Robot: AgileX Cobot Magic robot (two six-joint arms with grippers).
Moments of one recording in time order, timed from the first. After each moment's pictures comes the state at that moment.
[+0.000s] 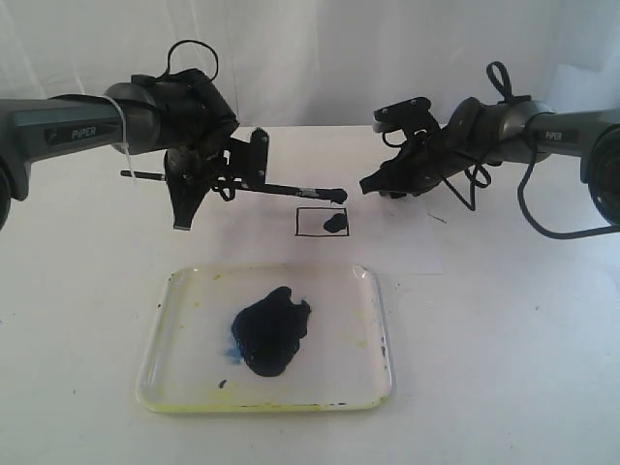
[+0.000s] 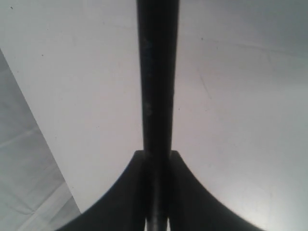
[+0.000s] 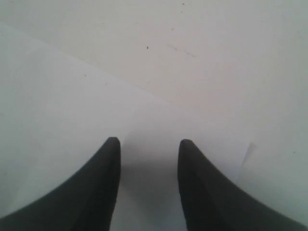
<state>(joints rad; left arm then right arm) -0.54 2.27 -1.85 0.68 0.86 0.71 0.19 2.42 -1.82 0.46 0.39 -0.60</state>
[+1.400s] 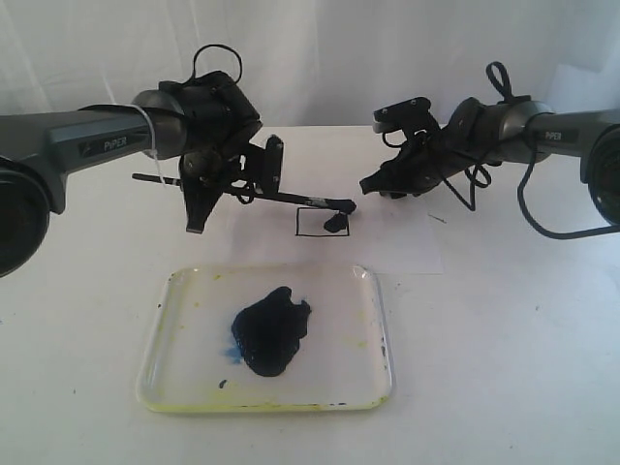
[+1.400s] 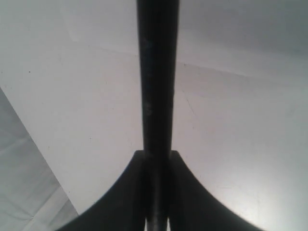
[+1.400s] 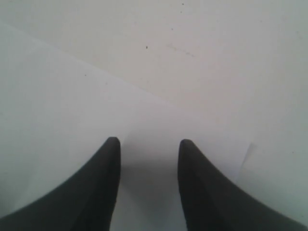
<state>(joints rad) -0.57 2.34 -1.98 0.65 0.98 0.76 0.19 2.42 -1.82 0.46 0.39 -0.60</state>
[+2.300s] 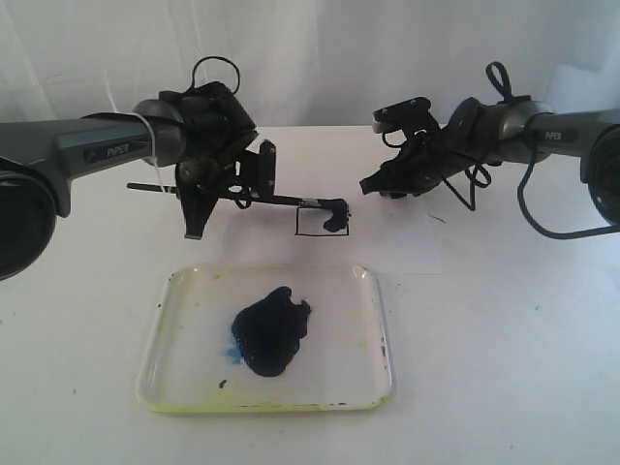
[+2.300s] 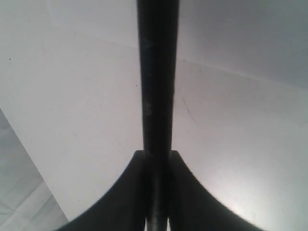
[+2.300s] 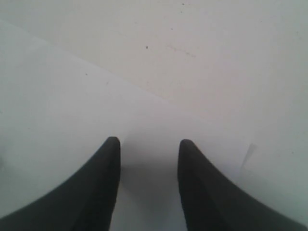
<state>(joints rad) -0.56 2.37 -1.98 0.66 0.97 0.69 0.19 2.42 -1.82 0.45 0.39 -0.60</state>
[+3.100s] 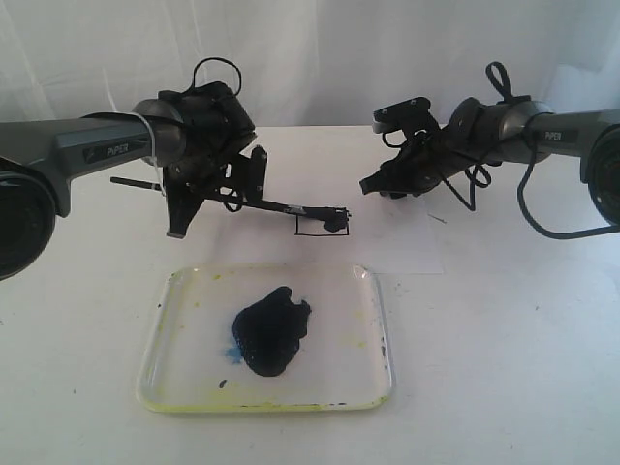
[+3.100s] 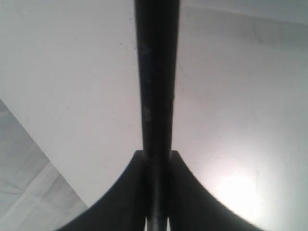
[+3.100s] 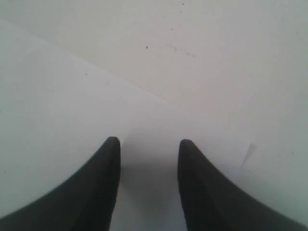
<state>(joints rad) -0.56 2.37 -1.98 0.72 1.06 0.73 0.19 2.42 -1.82 0.45 0.39 -0.60</state>
